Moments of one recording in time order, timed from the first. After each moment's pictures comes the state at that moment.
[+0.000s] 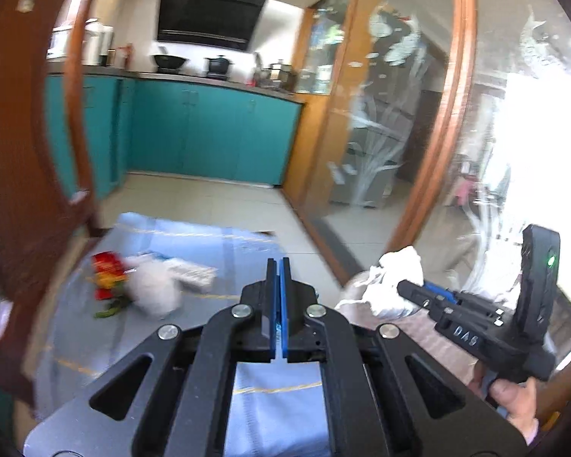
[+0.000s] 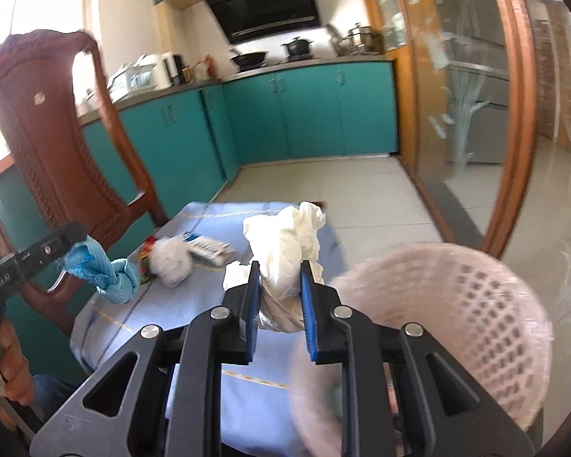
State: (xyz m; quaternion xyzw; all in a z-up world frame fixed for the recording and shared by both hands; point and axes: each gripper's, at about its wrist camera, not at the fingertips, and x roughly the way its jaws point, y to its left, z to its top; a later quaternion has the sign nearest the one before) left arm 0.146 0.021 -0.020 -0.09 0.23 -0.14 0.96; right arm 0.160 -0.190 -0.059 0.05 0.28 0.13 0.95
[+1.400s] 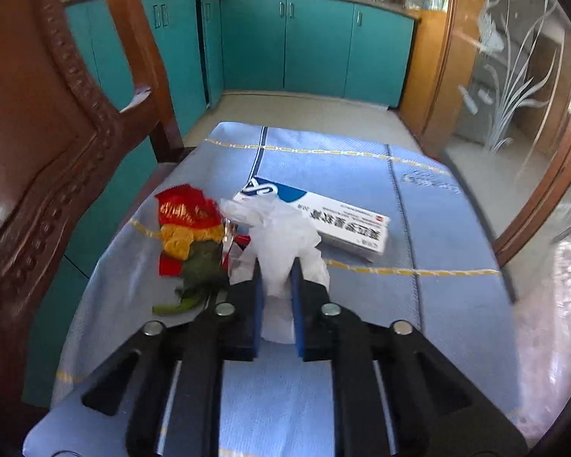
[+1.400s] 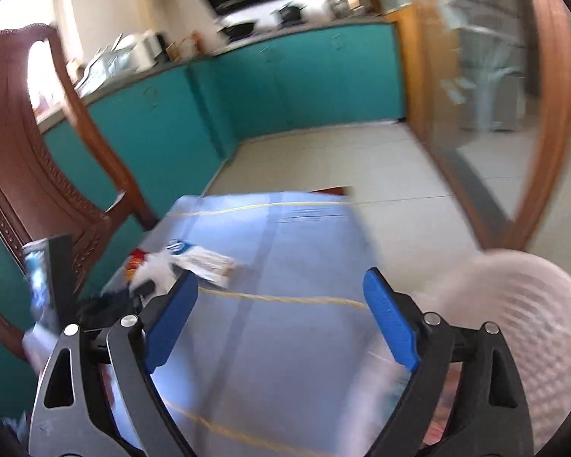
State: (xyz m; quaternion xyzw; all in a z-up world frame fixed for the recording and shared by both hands) left arm 0.286 0.072 -0.143 -0.06 0.39 0.06 0.92; right arm 0.283 -0.104 -0.092 0.06 0.36 0.16 0.92
